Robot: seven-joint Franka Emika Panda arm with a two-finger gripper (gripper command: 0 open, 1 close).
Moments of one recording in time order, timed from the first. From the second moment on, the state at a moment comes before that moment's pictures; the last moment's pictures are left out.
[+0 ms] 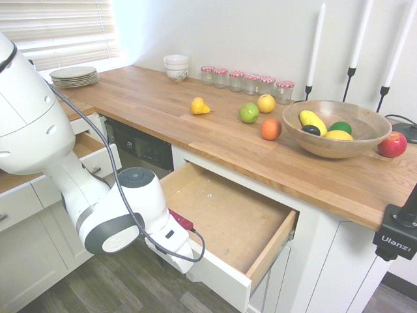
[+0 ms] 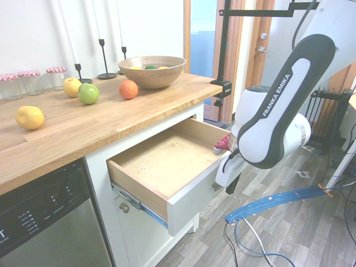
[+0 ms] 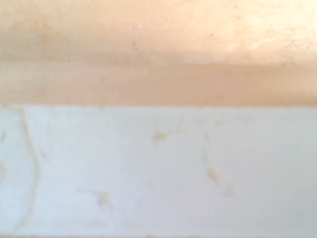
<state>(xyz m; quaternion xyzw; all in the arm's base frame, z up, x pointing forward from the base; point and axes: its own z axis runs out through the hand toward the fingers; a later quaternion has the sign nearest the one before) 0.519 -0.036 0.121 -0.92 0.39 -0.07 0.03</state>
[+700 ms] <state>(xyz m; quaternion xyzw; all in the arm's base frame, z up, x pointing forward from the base) 0.607 -0.043 0.124 -0.92 0.39 -0.07 0.04</state>
